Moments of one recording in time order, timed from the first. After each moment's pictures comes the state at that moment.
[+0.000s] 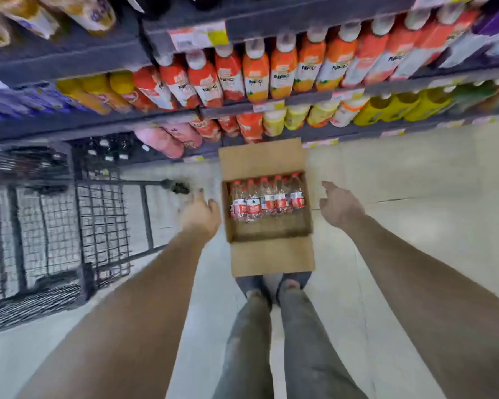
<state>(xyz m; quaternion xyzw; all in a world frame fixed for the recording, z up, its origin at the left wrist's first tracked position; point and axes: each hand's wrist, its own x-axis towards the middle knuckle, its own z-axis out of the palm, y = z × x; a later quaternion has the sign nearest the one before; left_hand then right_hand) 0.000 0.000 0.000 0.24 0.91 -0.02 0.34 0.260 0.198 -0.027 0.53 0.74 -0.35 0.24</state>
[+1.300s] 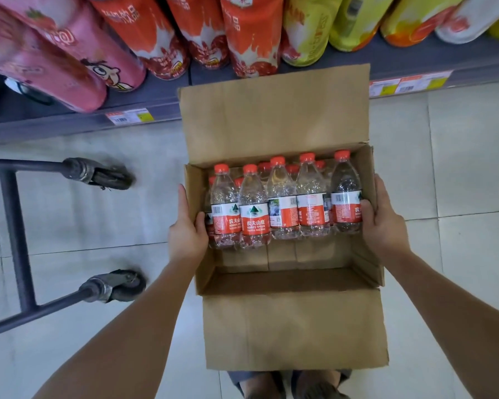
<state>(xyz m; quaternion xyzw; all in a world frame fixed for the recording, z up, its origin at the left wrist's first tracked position) -0.020 -0.053 -0.483 0.17 0.93 0.18 0.29 0.293 0.180 -0.474 0.61 0.70 -0.36 0.04</state>
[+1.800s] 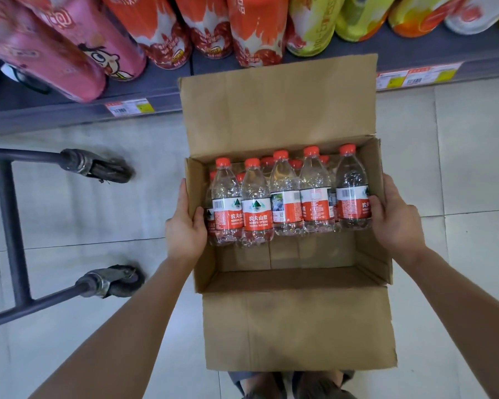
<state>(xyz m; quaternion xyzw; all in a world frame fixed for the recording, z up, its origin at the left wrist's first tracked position) -0.021 -0.056 -0.479 0.20 0.92 0.23 0.26 0.296 0.189 -0.474 0.58 0.75 -0.30 0.05</state>
